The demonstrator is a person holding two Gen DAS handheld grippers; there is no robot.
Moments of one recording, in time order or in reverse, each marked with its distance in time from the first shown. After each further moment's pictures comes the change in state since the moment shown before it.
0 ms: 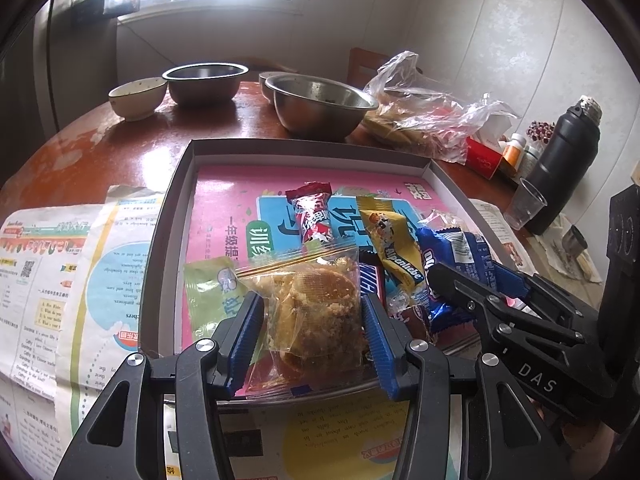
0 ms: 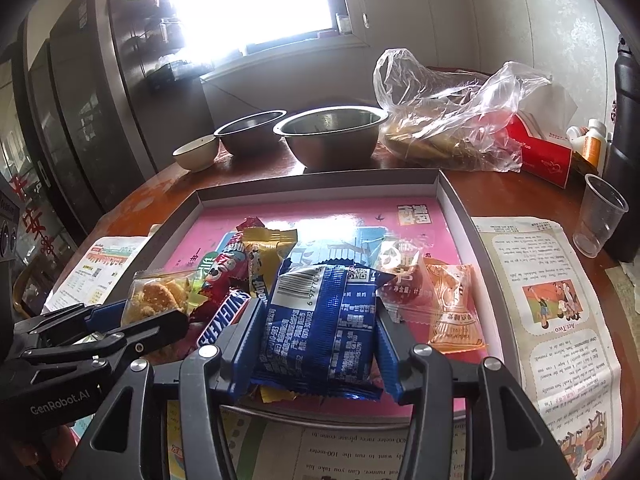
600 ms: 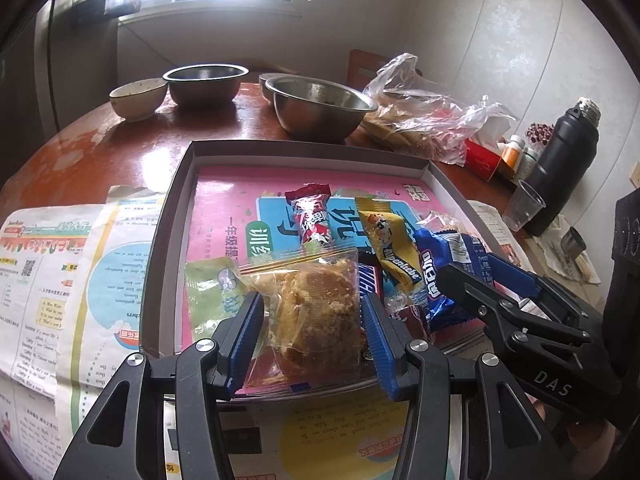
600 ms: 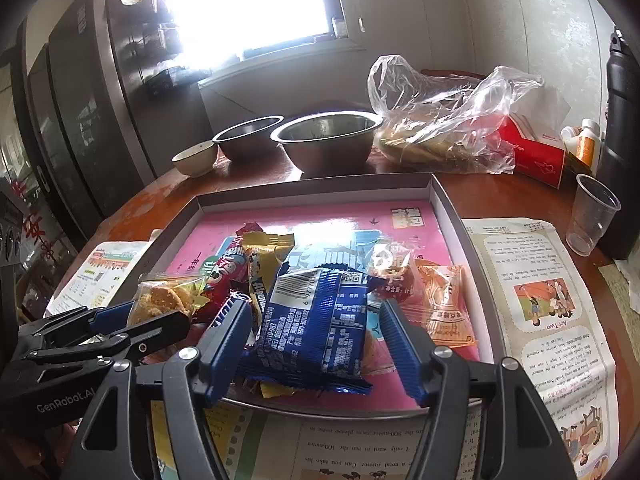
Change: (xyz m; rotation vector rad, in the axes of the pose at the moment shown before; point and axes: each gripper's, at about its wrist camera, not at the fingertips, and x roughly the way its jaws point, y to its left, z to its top) left arm -0.002 0.000 0.000 -0.007 -0.005 -0.004; right arm -0.008 -0.004 0.001 0.013 -0.017 -0.006
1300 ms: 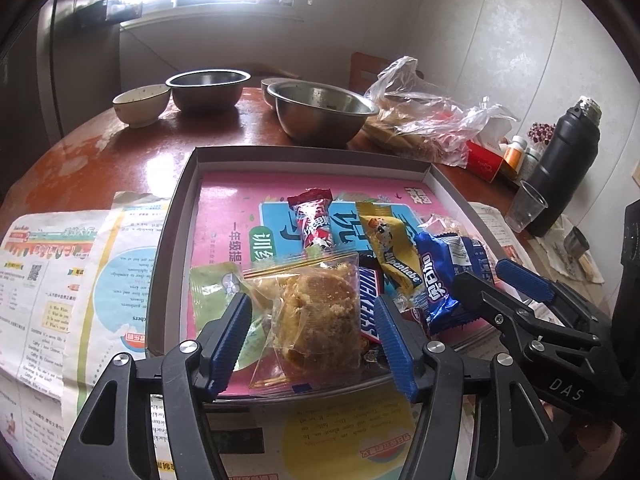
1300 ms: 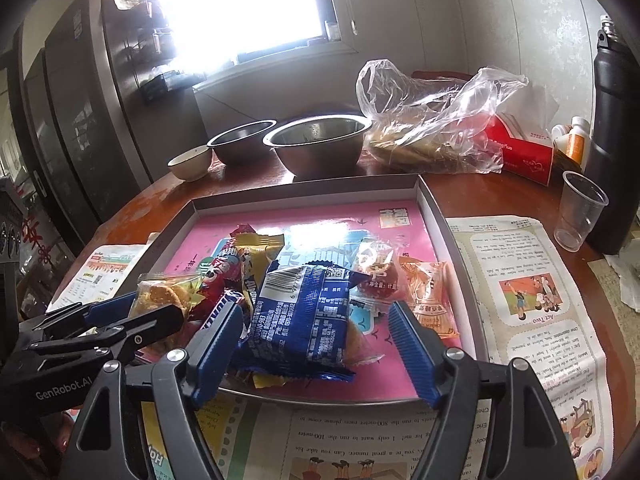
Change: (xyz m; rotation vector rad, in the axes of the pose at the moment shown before) left arm -0.002 -0.002 0.001 0.012 -0.009 0.020; right arm -0.010 -0.004 -0.002 0.011 -0.006 -0.020
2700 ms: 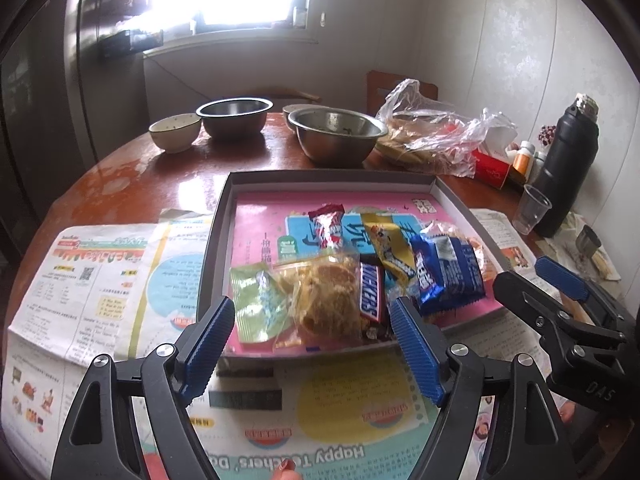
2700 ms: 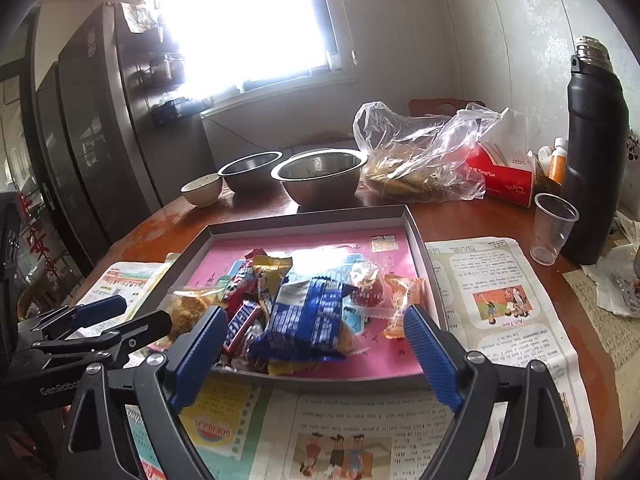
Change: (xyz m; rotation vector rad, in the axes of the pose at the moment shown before) left arm -0.049 -0.015 -0.015 0.027 -0.072 0.124; right arm -0.051 0.000 -0.007 -0.006 -0.103 0.009
